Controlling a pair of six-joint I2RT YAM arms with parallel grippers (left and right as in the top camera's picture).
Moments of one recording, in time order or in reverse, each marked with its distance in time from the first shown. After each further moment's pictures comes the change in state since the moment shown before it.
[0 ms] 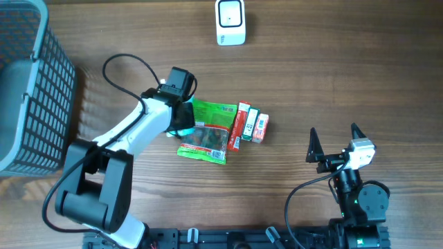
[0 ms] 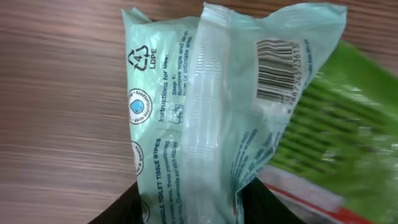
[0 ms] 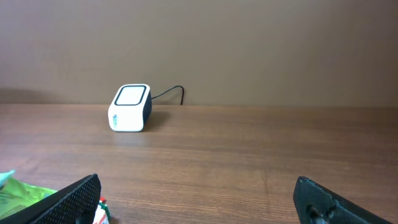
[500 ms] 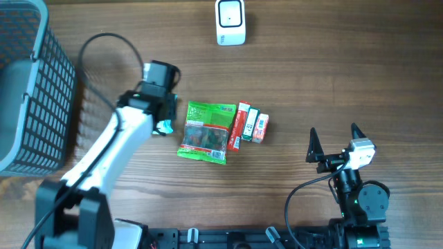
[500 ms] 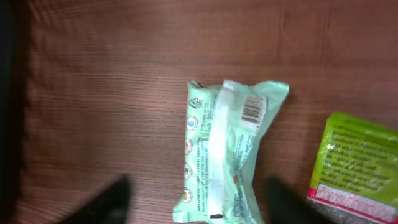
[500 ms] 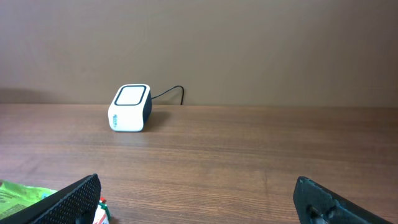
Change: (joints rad) left arm 0.084 -0.208 0.000 0.000 -0.151 0.196; right arm 0.000 0.000 0.000 0.000 0.000 0.000
